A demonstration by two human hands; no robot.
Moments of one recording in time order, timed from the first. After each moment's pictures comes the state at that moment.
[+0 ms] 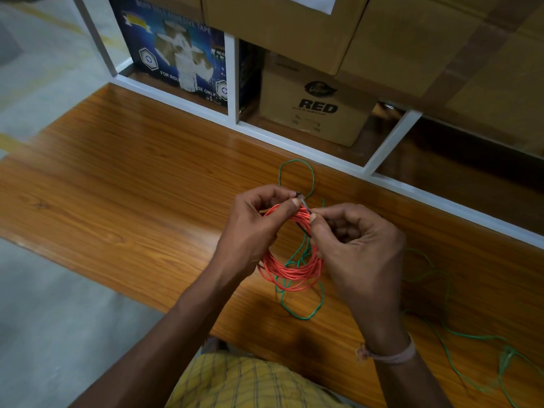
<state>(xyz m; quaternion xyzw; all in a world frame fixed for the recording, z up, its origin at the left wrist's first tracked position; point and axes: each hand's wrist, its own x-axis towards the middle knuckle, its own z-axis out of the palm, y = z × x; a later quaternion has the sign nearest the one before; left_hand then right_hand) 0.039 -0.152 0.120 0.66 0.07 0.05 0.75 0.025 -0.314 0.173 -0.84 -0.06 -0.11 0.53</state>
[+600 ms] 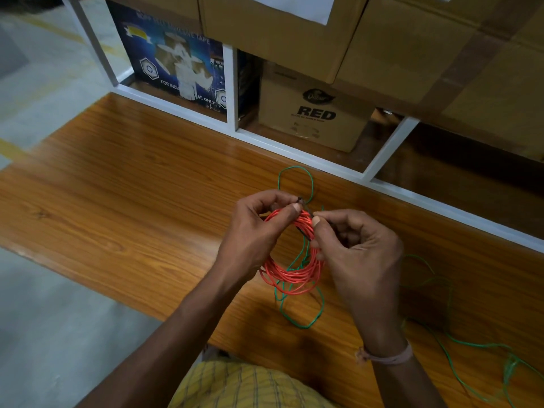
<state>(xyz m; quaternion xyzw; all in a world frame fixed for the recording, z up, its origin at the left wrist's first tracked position) 0.048 -0.152 0.119 0.69 0.05 0.07 0.72 0.032 -0.318 0.168 -0.82 -0.04 -0.11 0.56</state>
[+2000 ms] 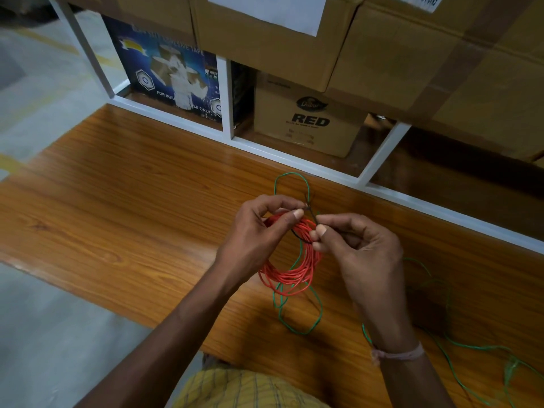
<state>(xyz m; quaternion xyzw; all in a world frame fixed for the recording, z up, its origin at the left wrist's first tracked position) 0.055 -0.151 0.128 0.74 0.00 0.06 0.67 0.045 -0.334 0.165 -0.75 0.01 -0.01 0.66</state>
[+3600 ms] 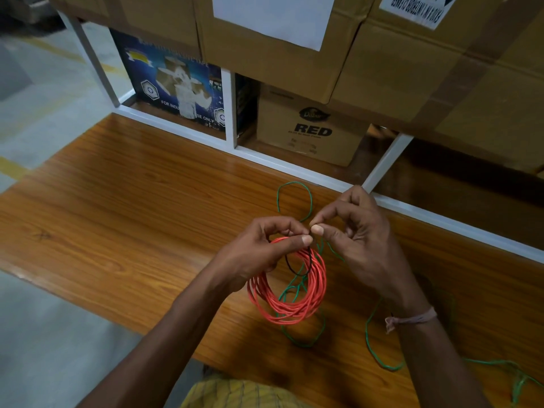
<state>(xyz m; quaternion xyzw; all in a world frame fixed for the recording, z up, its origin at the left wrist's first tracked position) 0.062 -0.135 0.124 0.69 -0.03 -0.14 0.71 0.103 -0.351 0.169 -0.86 -0.25 -0.02 0.44</state>
